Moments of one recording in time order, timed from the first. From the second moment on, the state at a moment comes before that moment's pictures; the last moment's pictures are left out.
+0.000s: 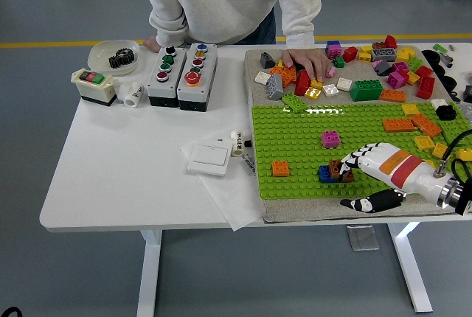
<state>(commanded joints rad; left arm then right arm) -0.19 0.13 -0.65 -0.27 1.49 -0.14 0.32 0.48 -0.66 0.69 1.27 -2.00 -0.17 0.39</state>
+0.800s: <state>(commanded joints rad) -0.19 0.13 -0.65 -0.27 1.49 -0.14 0.32 0.48 -0.66 0.69 1.27 -2.01 -0.16 0.38</state>
